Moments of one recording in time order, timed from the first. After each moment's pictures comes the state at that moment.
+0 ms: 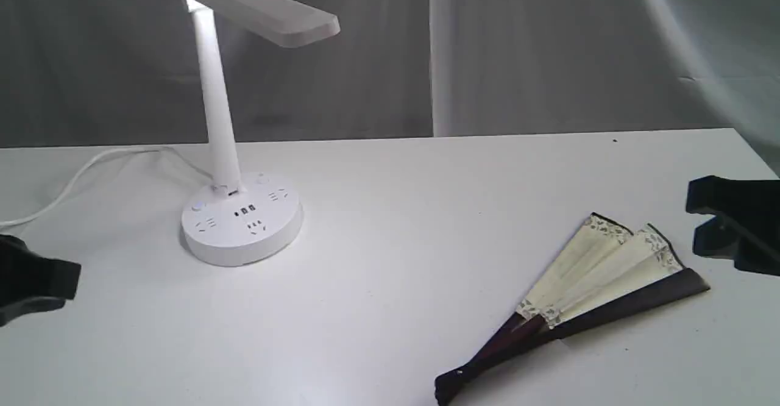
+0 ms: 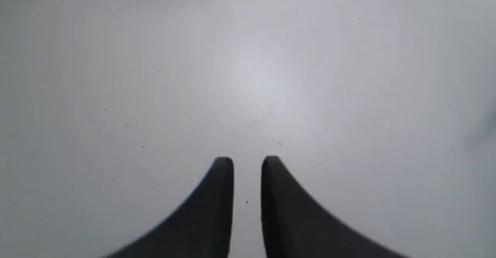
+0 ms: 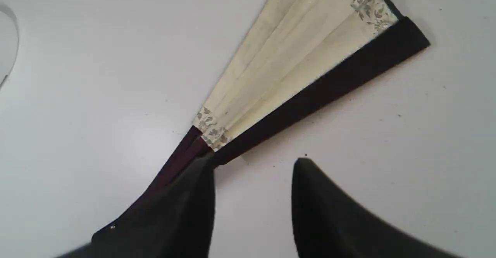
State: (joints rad) left arm -0.14 1.17 -0.75 -0.24 0.68 0.15; right arm 0.01 1.21 -0.76 0.39 0.55 -0.05
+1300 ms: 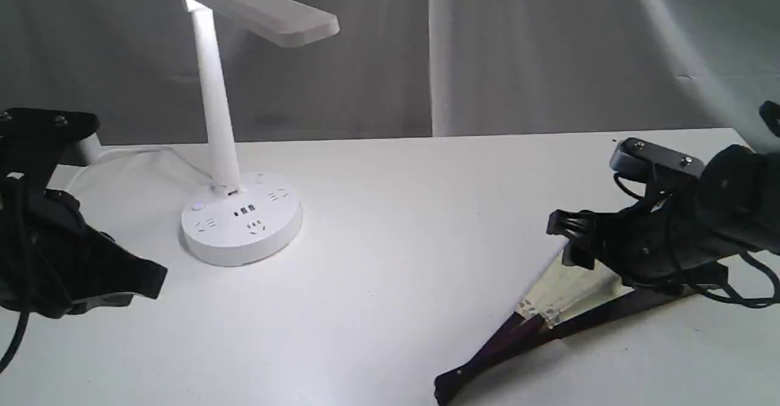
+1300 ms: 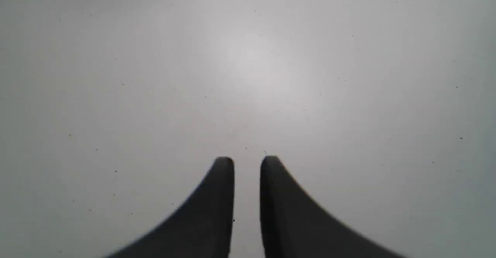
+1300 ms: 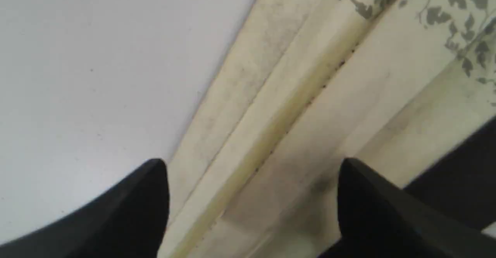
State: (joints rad) left arm -0.28 1.37 -0.88 -0.10 0.69 0.04; right arm 0.13 1.91 -0.99 0.44 0.17 -0.02
